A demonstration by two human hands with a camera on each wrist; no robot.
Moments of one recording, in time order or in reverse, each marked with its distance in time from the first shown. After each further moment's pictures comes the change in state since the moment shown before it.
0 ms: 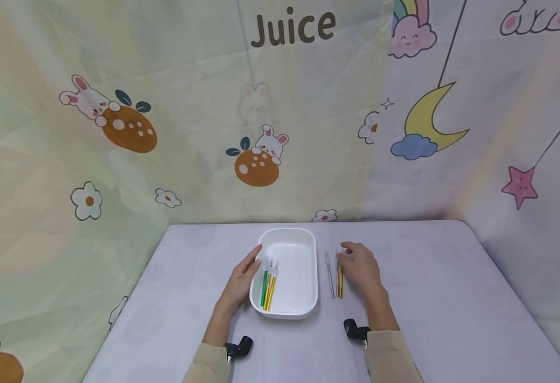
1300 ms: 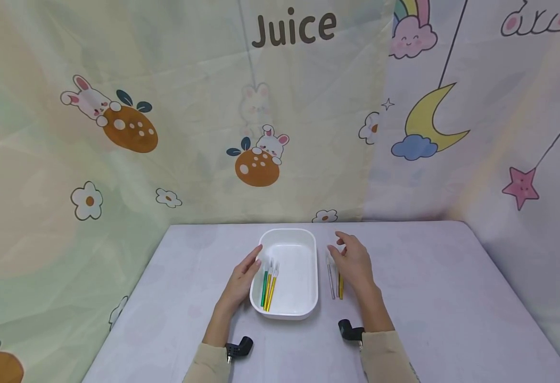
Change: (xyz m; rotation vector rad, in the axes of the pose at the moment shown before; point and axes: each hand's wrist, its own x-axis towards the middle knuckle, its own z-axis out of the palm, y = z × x) left_hand 0.002 -0.004 0.000 0.031 0.011 -0.006; right_hand -0.004 -0.024 0.001 0.072 0.140 -0.169
